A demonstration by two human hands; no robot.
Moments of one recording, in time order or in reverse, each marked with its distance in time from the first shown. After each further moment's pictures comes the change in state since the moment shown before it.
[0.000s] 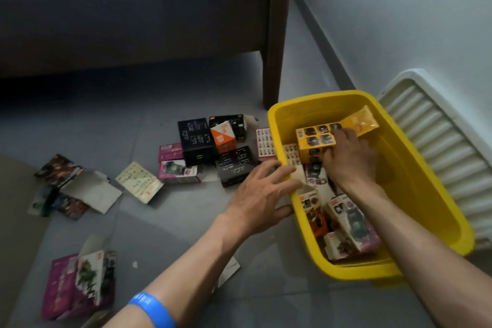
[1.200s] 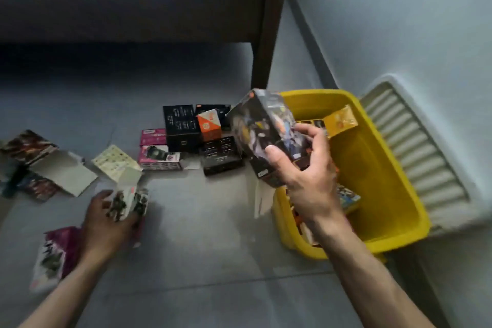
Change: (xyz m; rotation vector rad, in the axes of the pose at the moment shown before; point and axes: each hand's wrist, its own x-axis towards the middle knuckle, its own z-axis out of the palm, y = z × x) left_hand -0.203 -0.097 -0.008 -0.419 0.457 -1.163; right_hand -0.102 -0.073 -0.057 1.087 0.103 0.009
